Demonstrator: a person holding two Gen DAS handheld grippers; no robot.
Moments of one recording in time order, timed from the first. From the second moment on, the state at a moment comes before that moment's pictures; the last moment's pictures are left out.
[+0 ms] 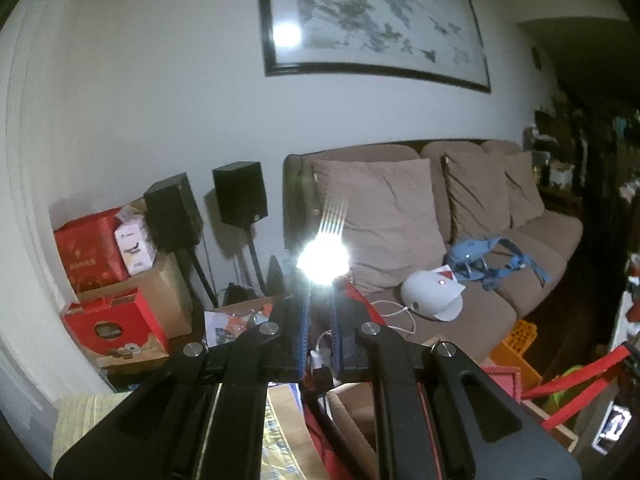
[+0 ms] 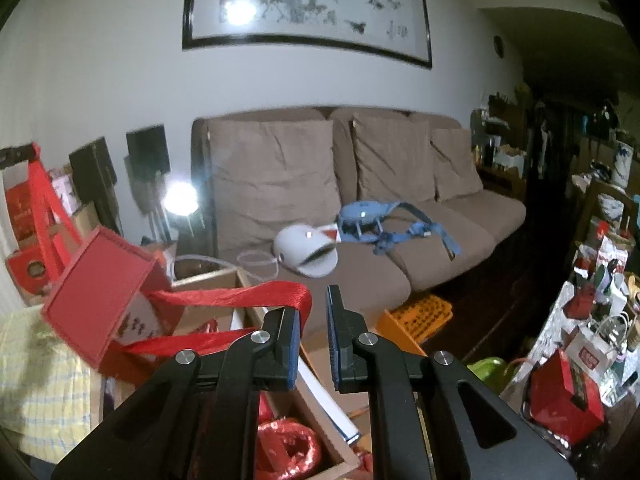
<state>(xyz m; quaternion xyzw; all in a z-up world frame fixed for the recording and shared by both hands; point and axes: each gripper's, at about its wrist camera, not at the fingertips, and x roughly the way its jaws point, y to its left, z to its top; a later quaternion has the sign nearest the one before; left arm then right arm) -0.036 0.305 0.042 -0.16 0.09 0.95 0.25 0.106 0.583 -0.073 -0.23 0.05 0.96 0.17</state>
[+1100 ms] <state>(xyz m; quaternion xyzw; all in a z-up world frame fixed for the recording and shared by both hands) 0.016 0.332 -0.080 -0.27 0.11 0.90 0.31 0.048 0.524 -0.132 -0.37 -0.02 0.92 0.09</state>
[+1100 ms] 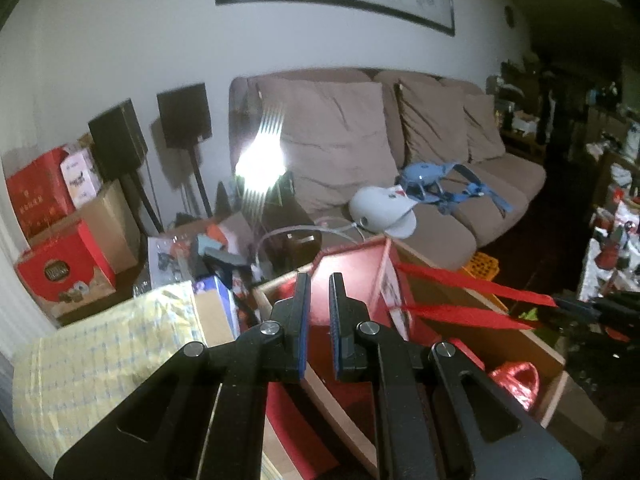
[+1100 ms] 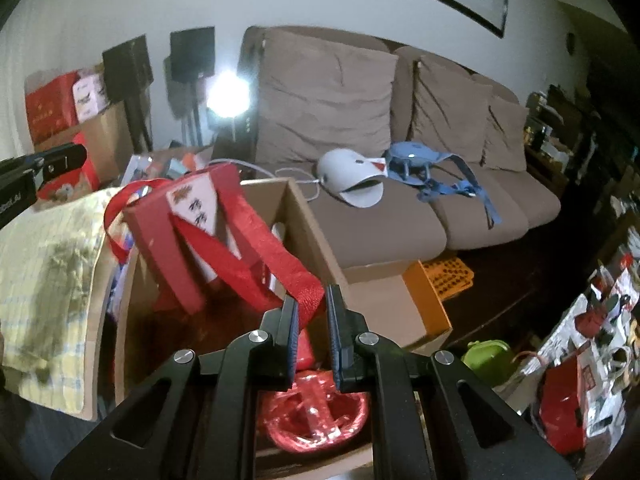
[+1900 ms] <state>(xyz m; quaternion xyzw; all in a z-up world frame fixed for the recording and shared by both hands) 0.053 0.319 -0.098 -0.33 0.11 0.86 0.36 0.035 0.488 -0.148 -0.40 -0.06 0.91 0.07</state>
